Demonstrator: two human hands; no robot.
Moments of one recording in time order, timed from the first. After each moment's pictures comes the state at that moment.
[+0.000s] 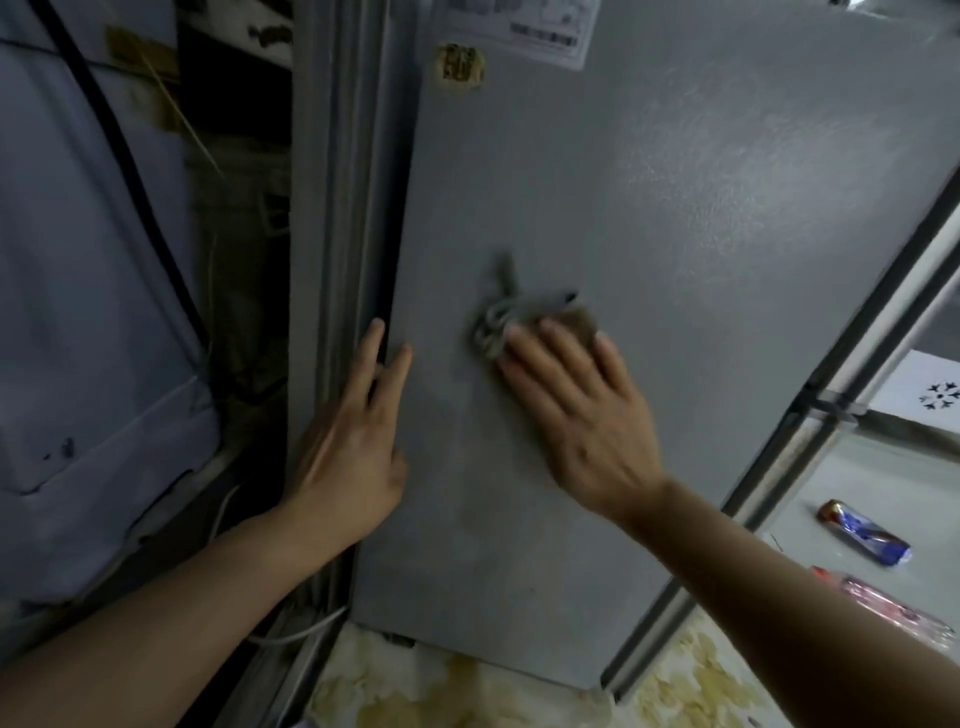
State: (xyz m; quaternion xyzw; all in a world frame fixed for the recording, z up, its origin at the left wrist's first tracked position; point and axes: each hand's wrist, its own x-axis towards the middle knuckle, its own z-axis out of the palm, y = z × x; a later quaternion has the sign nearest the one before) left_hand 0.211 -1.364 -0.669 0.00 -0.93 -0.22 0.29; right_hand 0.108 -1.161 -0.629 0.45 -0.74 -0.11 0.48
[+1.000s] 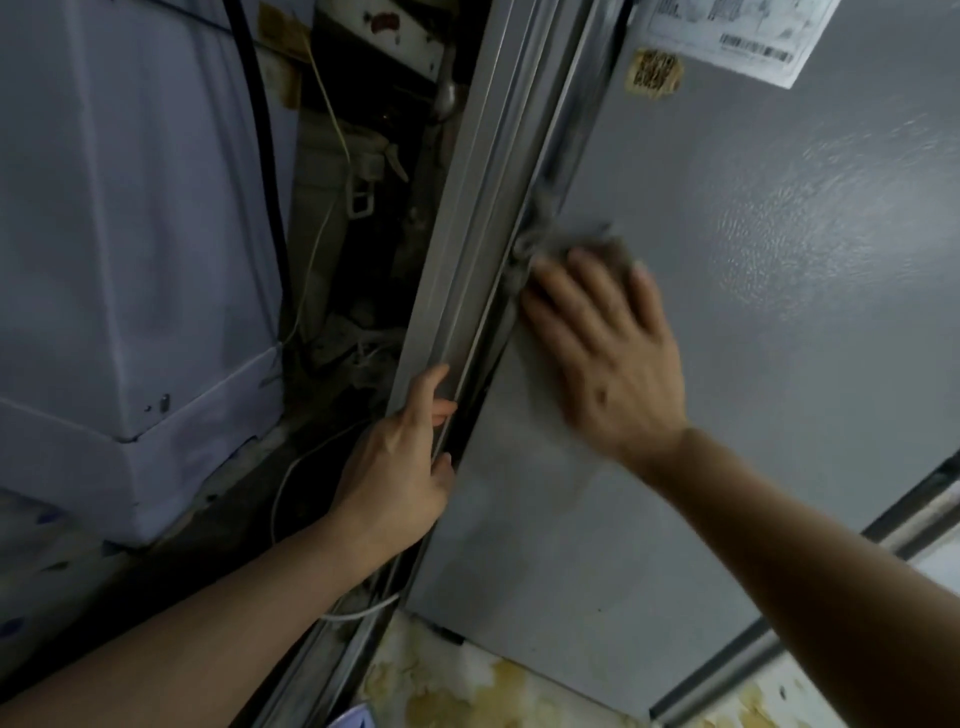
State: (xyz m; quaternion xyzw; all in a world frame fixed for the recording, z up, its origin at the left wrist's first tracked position) left_hand 0.228 -1.405 -0.702 0.04 -0.87 -0.38 0.31; right_hand 0.111 -1.254 -0.602 0.46 -0.72 -0.14 0.51
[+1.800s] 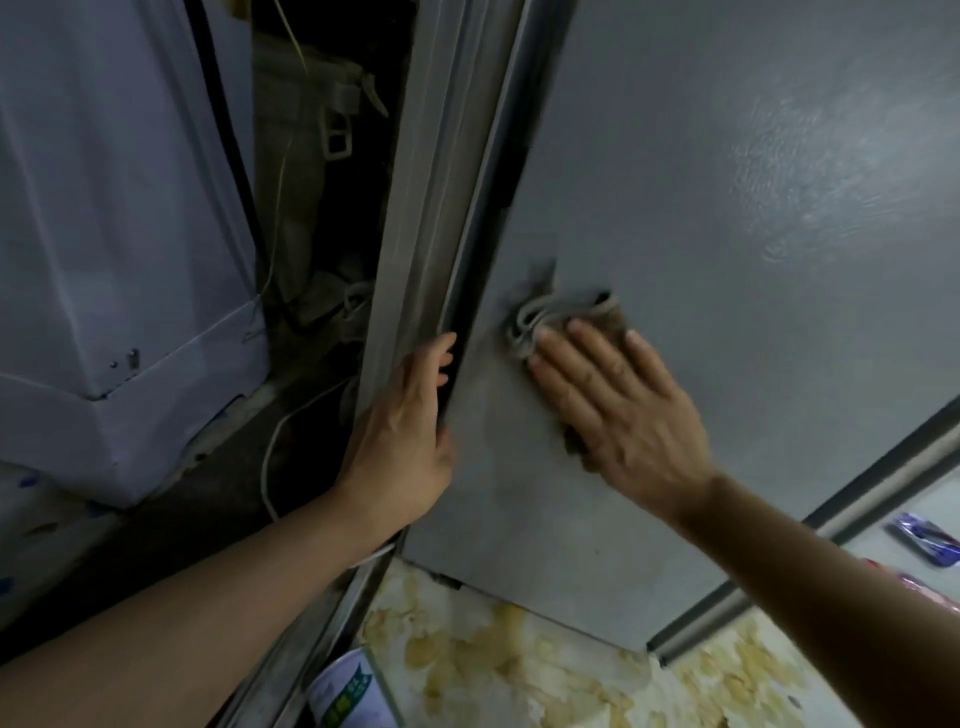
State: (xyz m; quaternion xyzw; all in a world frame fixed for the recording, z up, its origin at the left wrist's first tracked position) left_hand 0.219 -1.382 -0.724 0.02 -0.88 -0.37 0.30; right_hand 0.111 -1.190 -0.677 0.49 -0.72 -0.21 0.45
